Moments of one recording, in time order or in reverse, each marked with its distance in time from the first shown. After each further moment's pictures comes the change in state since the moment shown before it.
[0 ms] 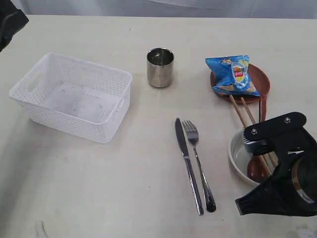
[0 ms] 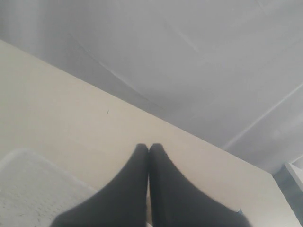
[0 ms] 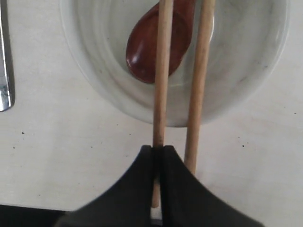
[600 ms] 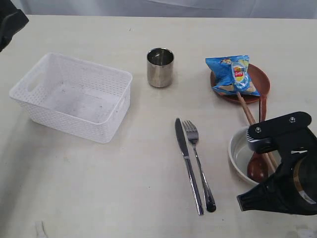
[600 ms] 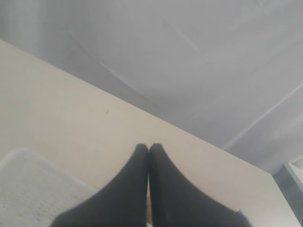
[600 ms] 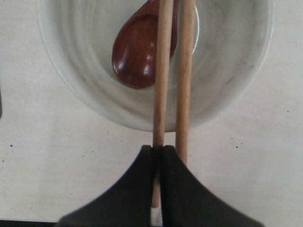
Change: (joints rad) left arm 0.000 0.000 0.000 0.000 0.000 -0.001; right arm 0.000 0.000 0.015 -0.037 -0.006 0.073
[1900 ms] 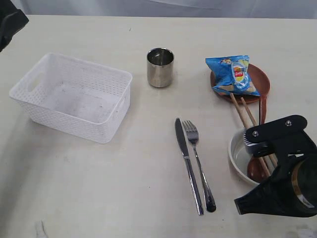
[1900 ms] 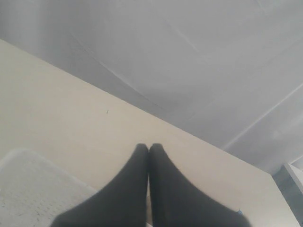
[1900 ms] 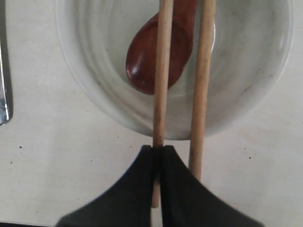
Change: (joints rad) left arm 0.000 0.000 0.000 0.000 0.000 -0.003; right arm 0.000 0.000 0.029 -0.006 -0.073 -0.015
